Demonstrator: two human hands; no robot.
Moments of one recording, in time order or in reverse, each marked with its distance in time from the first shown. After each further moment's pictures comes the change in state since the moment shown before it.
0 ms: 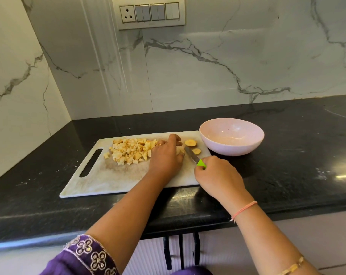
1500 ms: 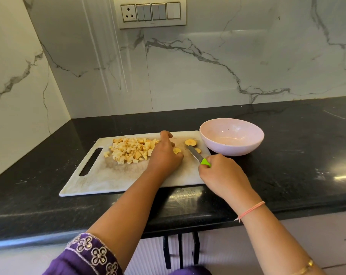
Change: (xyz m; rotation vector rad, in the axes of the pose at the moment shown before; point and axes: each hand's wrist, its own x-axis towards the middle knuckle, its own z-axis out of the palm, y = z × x) left_hand 0.004 -0.004 -0.005 -0.233 -0.032 -0.182; right_hand -0.006 -0.002 -0.013 0.031 -0.027 0.017
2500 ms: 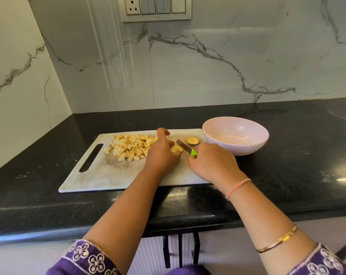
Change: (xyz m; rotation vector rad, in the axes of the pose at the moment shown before) left_hand -0.001 -0.008 -0.004 -0.055 0.042 0.007; right_hand 0.022 -0.026 -0.002 -0.222 -0.049 -0.159
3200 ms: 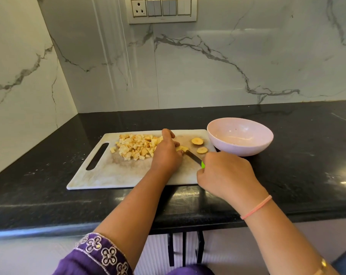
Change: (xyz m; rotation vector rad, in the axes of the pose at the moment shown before) left_hand 0.001 -0.001 0.007 -0.010 0.017 -0.022; right_hand -0.036 -0.010 -0.018 -0.199 -0.024 -0.071
